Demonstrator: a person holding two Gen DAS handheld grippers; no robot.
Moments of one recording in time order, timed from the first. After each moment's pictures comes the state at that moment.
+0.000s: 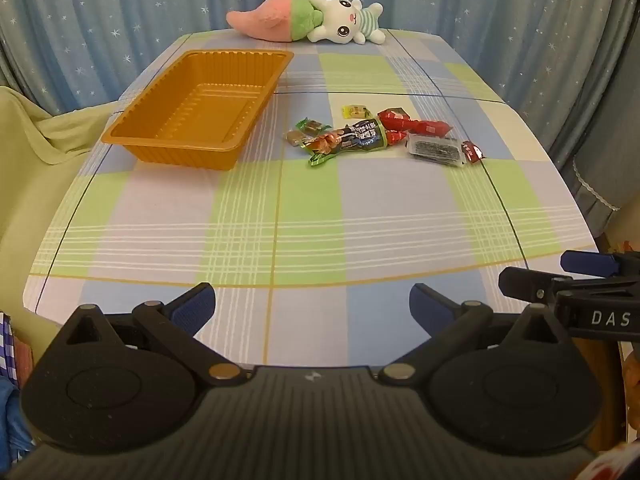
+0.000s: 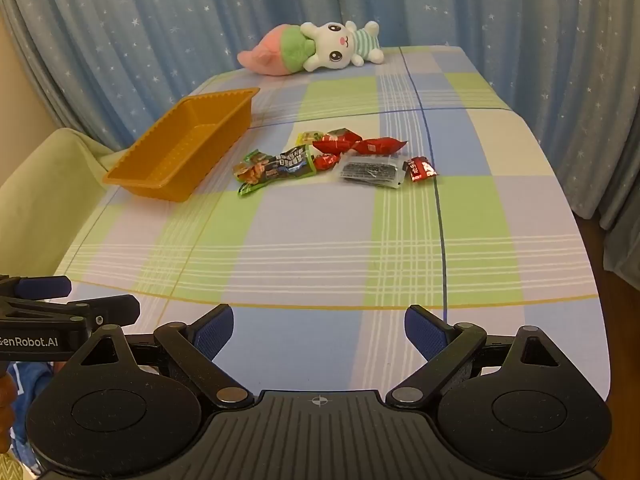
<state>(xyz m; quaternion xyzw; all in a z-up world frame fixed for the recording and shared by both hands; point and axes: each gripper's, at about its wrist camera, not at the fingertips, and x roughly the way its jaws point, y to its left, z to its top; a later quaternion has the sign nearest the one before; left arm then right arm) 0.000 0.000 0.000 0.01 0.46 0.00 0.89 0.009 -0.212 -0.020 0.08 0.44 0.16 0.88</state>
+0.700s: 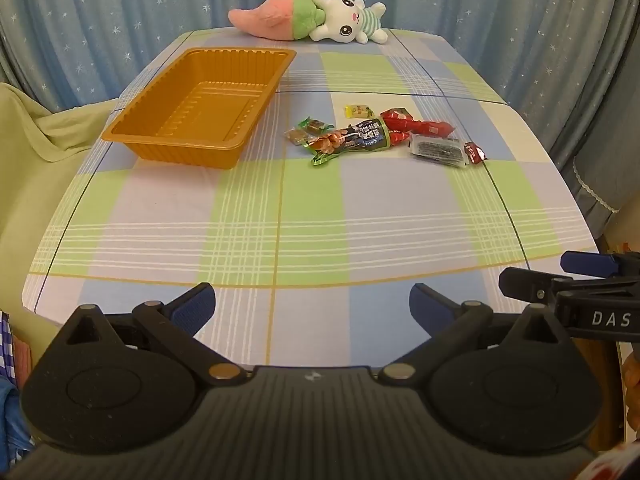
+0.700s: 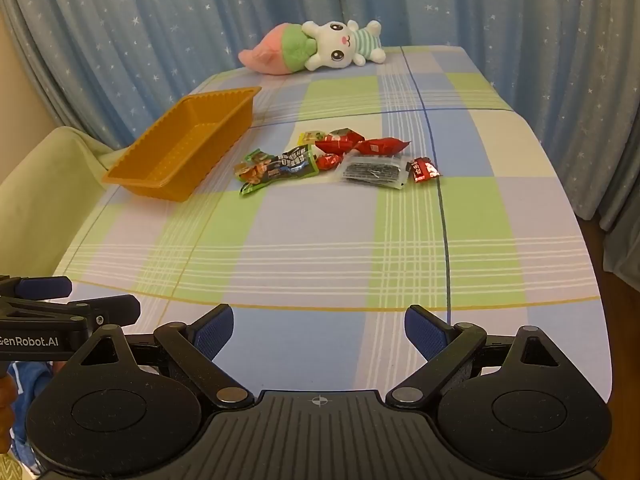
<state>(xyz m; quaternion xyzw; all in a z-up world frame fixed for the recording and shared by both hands) 0.002 0.003 -0.002 0.00 0.46 0.00 0.89 0.011 -0.210 -0.020 0.08 0.44 0.16 0.88</state>
